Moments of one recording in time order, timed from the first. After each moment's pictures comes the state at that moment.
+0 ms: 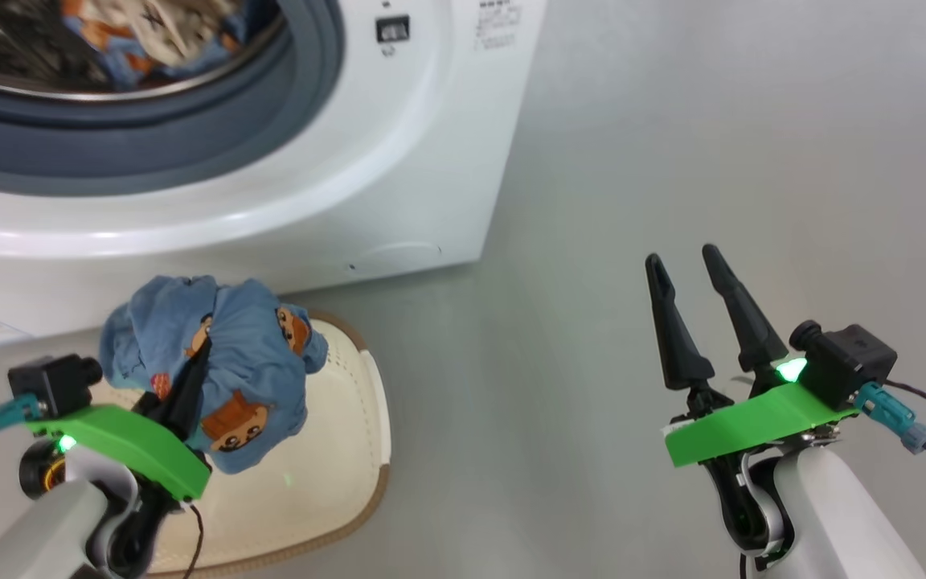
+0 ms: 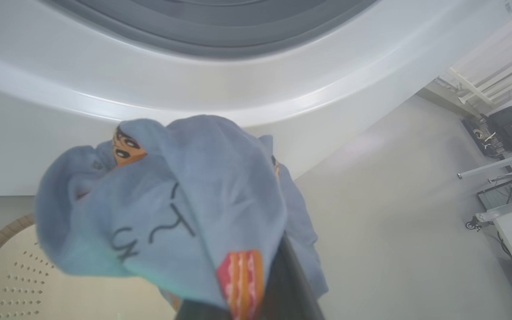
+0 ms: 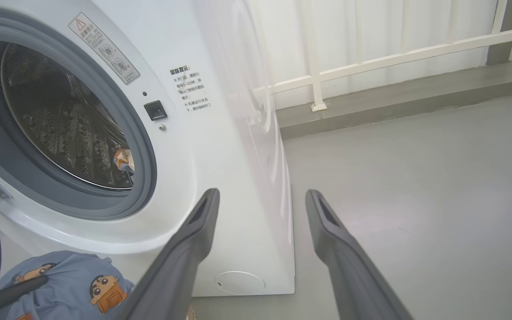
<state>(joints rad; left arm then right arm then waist) -0.64 0.54 -0.90 0.66 -1.30 -0.13 -0.25 -0.30 -0.05 0.19 0.21 0.41 0.12 -0.25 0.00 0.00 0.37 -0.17</state>
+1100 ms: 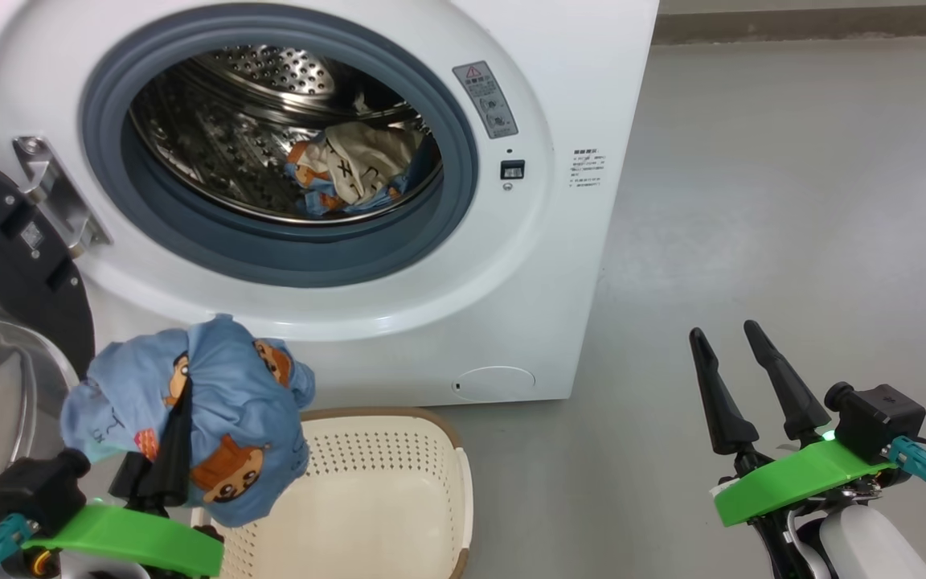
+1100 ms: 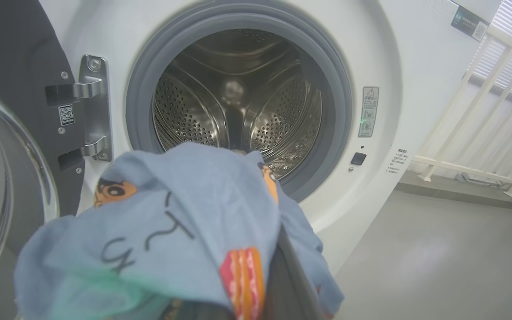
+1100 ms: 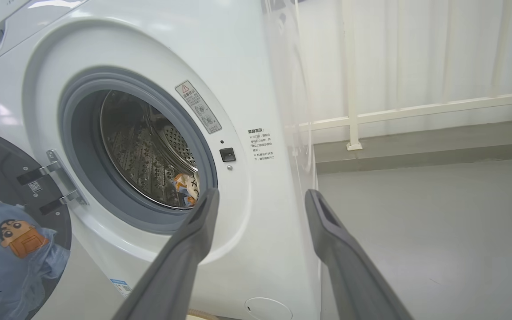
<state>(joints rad) -0.18 0.42 -0.37 0.20 -0.80 0.02 -0.25 -0.17 -0.15 0.19 0.26 0.45 0.12 -0.25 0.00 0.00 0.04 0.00</state>
